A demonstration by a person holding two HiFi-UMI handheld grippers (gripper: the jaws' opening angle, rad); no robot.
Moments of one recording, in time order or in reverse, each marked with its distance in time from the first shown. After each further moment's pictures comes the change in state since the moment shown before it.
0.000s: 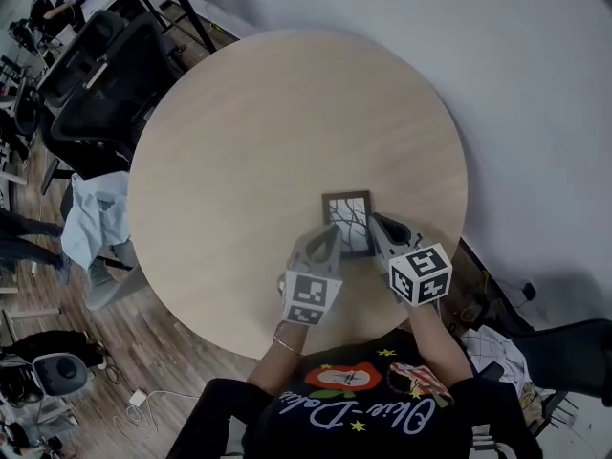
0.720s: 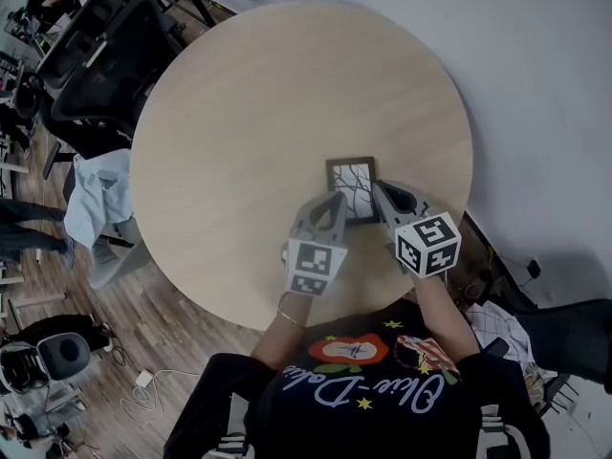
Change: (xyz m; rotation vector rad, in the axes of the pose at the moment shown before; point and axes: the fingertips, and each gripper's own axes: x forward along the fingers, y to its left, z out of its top) left arm -0.009 -0.005 0.005 -0.001 -0.018 0.002; right arm -0.008 0.011 0.006 -0.010 -0.023 0.016
